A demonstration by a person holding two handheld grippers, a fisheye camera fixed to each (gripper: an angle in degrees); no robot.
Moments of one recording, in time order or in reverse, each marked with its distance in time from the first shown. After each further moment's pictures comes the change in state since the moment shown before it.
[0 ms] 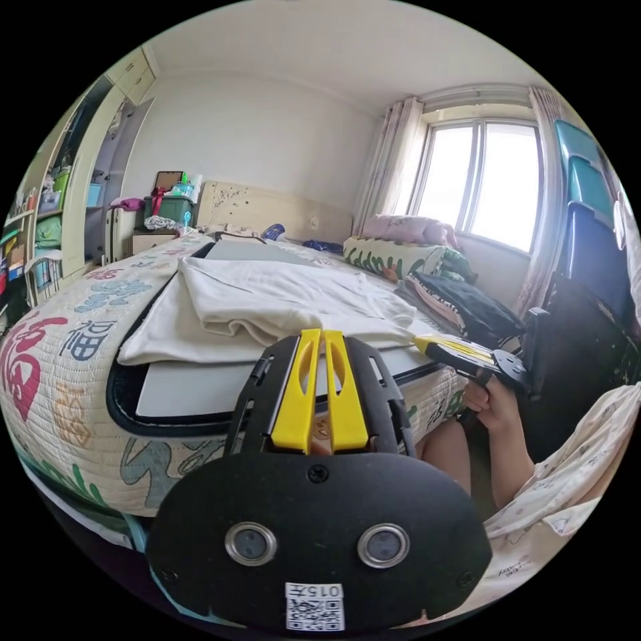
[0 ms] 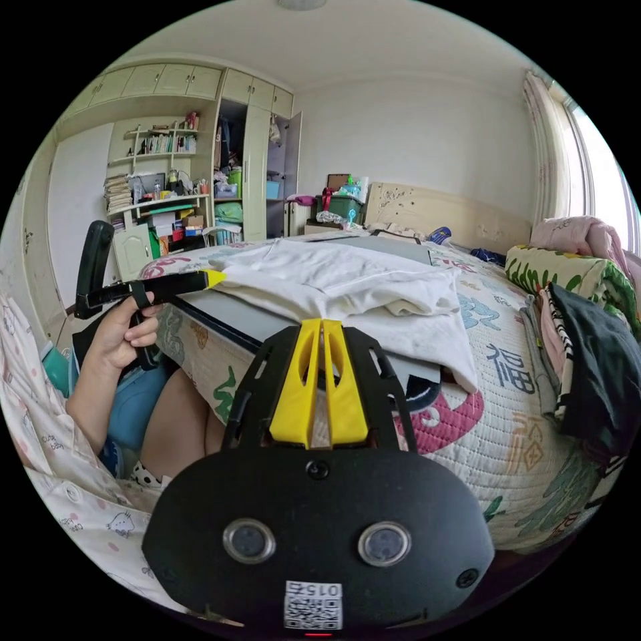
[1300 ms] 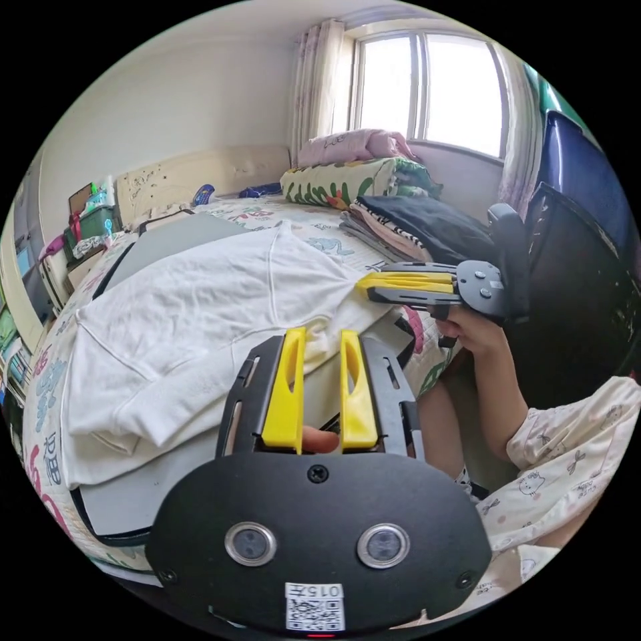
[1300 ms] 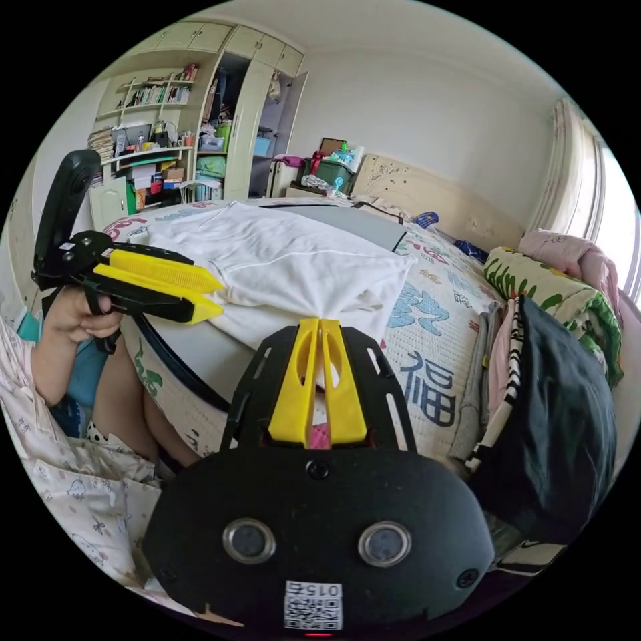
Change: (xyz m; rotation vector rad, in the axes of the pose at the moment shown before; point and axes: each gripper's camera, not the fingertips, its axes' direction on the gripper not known) left arm 0.060 0.025 0.188 -0.287 0.120 0.265; right arm 0.068 -0.190 -0.052 -0.162 0.118 -0.099
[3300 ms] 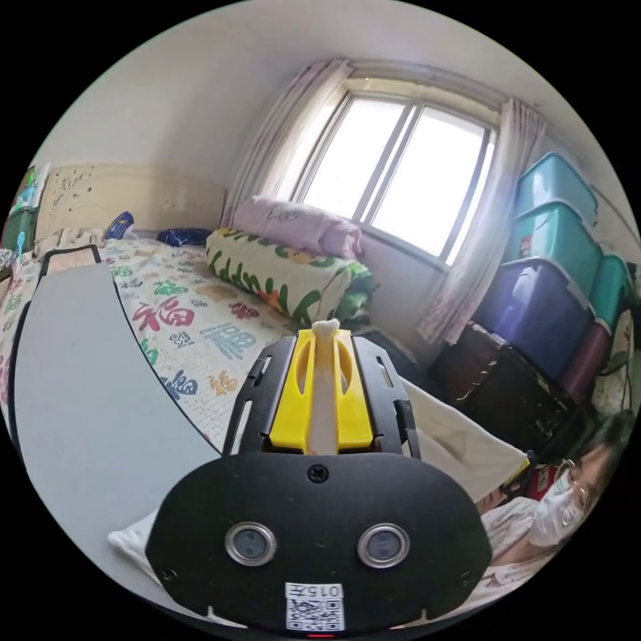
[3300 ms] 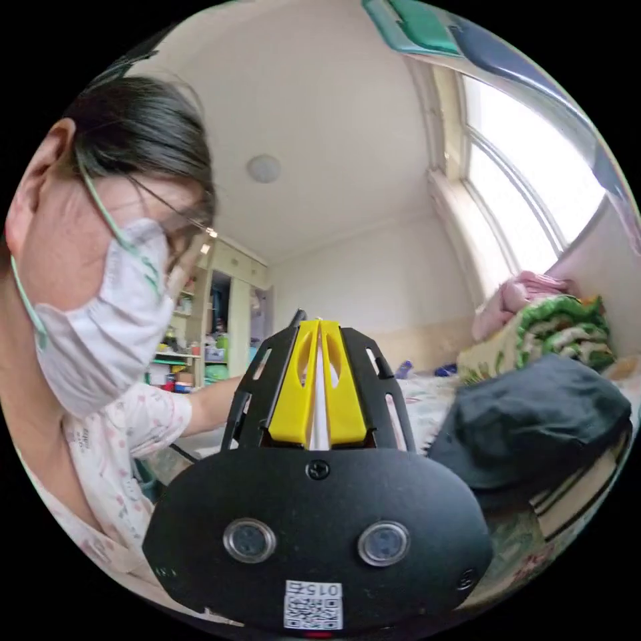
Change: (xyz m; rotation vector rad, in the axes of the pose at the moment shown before) left arm 0.312 -0.539 -0.059 0.253 0.500 -0.055; right arm 0.144 0.211 -0.330 0.945 -0.141 0.224
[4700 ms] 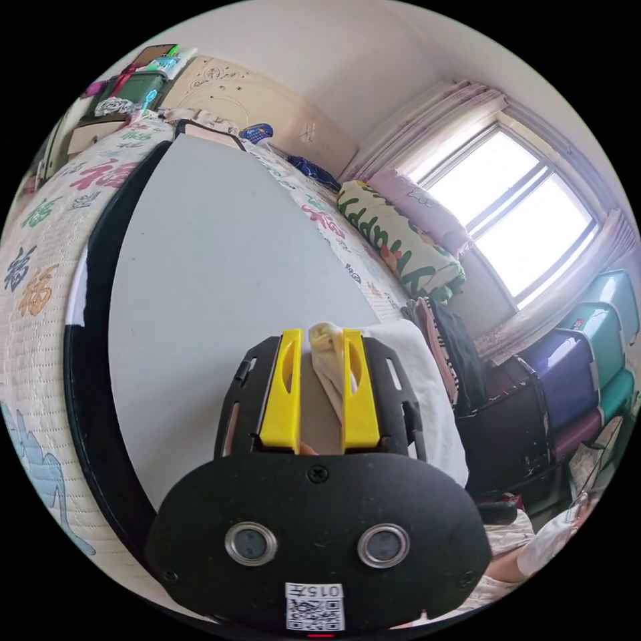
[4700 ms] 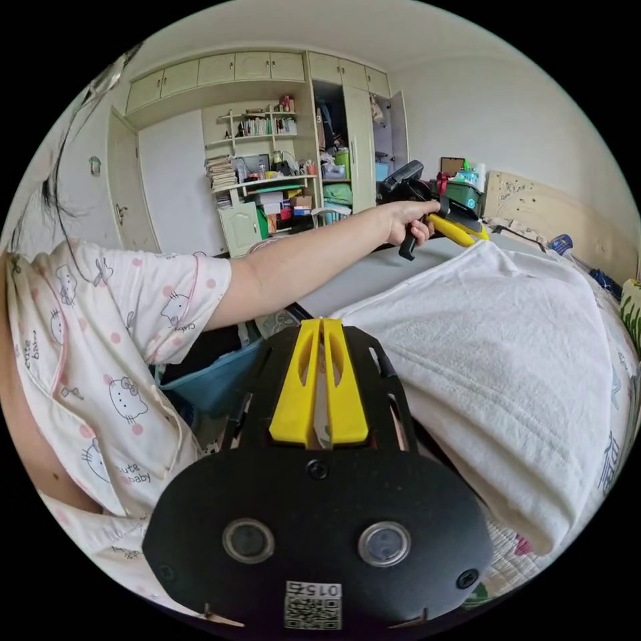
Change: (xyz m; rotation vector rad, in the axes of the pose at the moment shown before) left arm 0.024 -0.042 -0.113 -0.169 -0.206 -0.467; right arm -0.311 0.397 0.263 -0.880 -0.470 -0.030
